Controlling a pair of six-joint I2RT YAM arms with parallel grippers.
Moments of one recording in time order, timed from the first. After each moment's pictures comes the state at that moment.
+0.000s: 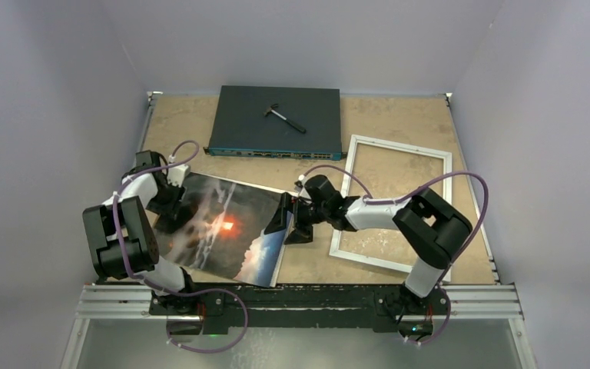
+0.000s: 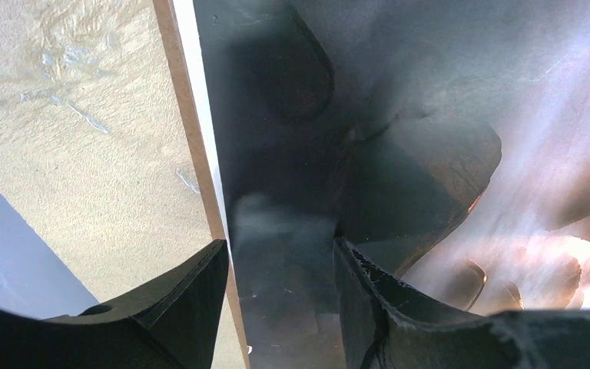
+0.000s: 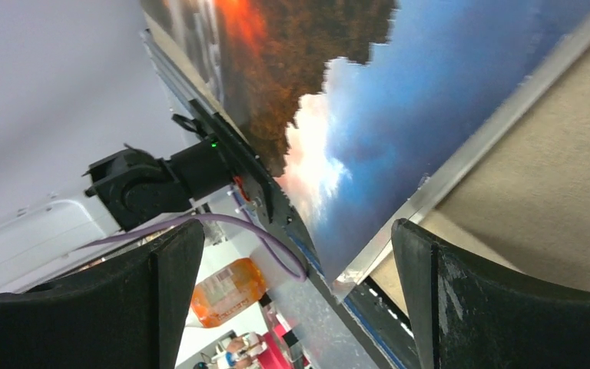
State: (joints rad) left arm 0.30 1.54 0.86 -0.59 0.03 0.55; right arm 0.82 1.73 0.79 0.18 -0.58 1.14
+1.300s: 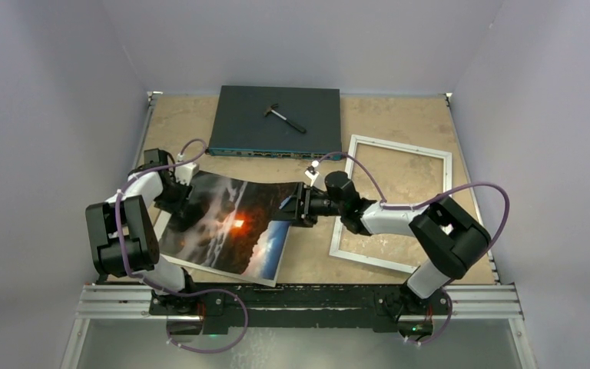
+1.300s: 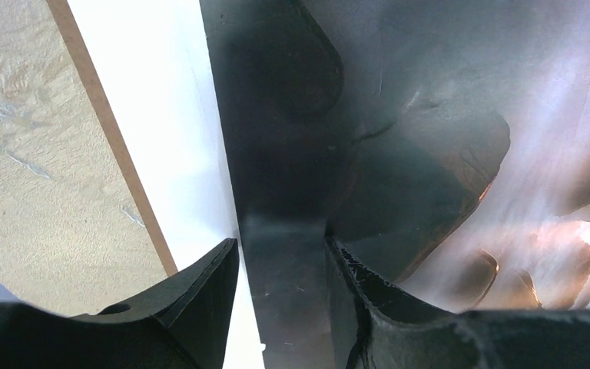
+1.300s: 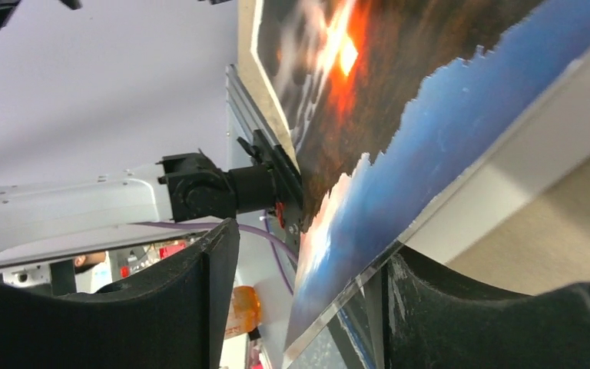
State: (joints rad) left arm 0.24 1.55 0.86 -0.60 0.08 0.52; right arm 0.75 1.60 0.68 0.51 -0.59 1.12
